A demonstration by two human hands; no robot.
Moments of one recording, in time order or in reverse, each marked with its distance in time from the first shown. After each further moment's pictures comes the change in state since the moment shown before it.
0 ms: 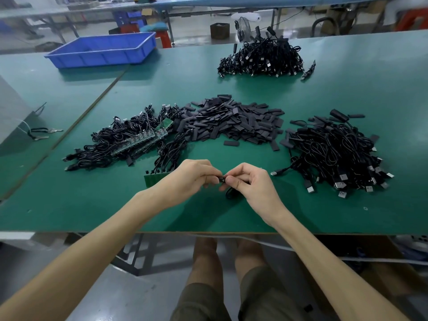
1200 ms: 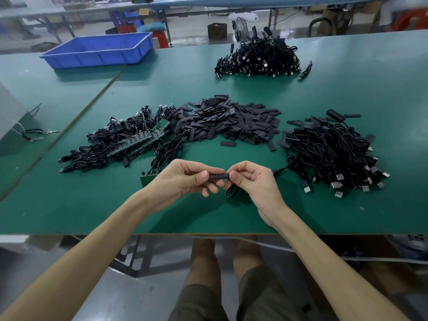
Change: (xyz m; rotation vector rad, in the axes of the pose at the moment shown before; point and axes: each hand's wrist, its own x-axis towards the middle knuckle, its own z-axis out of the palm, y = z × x) left_hand -0.009 -0.018 0.008 -1.102 -0.077 -0.117; right_hand 0.002 -0.001 -0.006 0.310 0.041 -0.018
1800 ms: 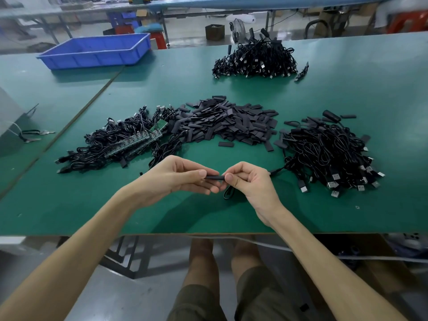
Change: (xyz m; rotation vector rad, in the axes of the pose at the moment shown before) left_hand -0.006 0.025 -0.001 0.078 -0.059 -0.094; right_hand -0.001 0.000 0.001 -0.018 -0.005 0.009
